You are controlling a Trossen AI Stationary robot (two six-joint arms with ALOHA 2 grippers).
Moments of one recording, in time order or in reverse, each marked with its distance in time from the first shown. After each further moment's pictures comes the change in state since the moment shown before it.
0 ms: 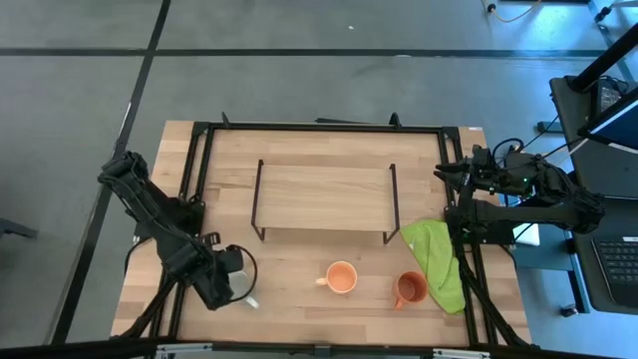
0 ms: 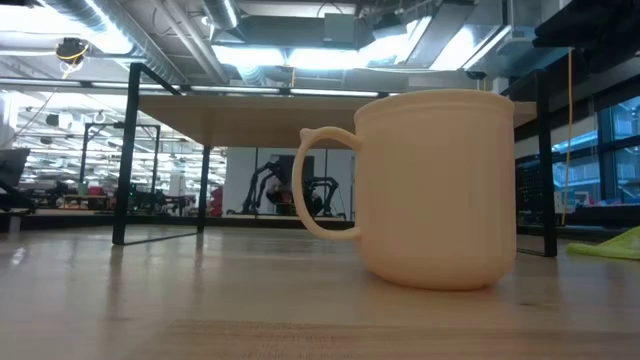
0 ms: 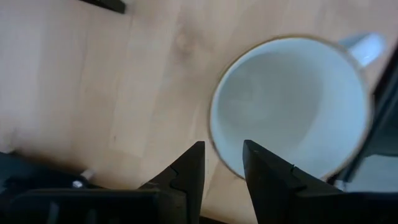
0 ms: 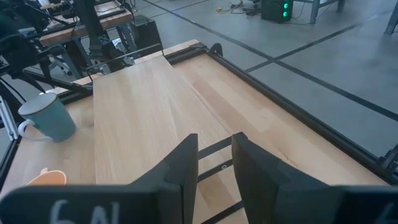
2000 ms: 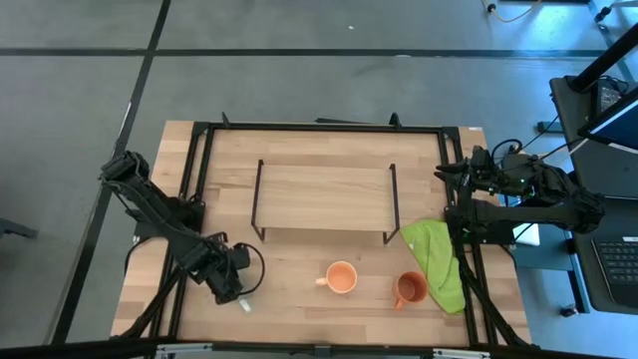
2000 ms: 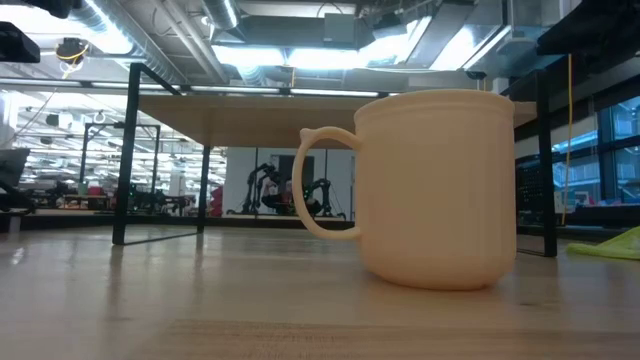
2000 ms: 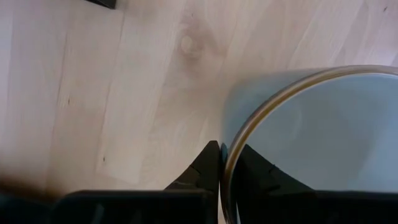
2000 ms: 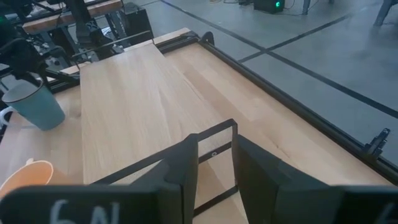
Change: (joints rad) left arm 0.057 0.002 -0.187 0.192 0.014 0.050; right arm 0.000 0.000 0.000 -0.053 0.024 0.003
